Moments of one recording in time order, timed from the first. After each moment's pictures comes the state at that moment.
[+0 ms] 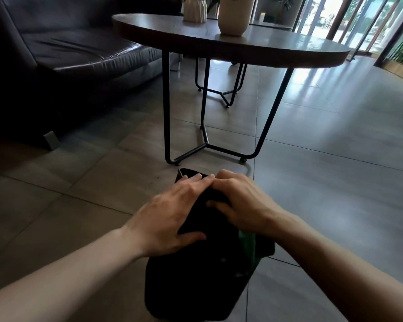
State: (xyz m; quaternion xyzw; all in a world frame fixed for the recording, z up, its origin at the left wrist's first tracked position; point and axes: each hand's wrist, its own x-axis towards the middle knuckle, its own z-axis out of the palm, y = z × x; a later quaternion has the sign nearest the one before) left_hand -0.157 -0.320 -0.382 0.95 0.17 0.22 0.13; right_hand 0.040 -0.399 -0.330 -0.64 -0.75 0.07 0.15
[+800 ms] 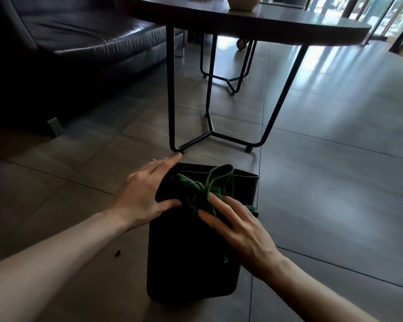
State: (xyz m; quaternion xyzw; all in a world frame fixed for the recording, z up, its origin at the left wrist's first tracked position) left_hand -0.189 -0.282 -0.408 0.91 0.32 0.24 0.12; right_hand 0.040 -0.444 -0.469 -0.56 -0.79 -0.17 0.18
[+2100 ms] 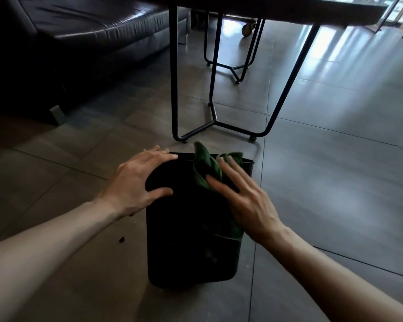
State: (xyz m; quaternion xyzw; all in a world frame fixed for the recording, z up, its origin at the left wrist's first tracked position) left_hand -0.210 -0.281 -0.412 0.90 0.33 0.23 0.16; right_hand 0.052 -0.416 -0.451 -0.57 -0.77 -0.15 0.23
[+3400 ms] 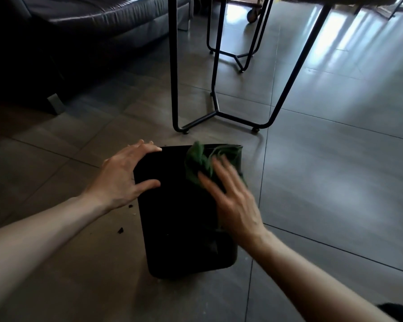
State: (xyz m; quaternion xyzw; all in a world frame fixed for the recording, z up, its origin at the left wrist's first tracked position) left_hand -0.222 -0.280 -0.419 0.87 0.39 0.22 0.18; right_hand 0.031 -0.410 -0.490 -0.61 -0.74 -0.13 0.26
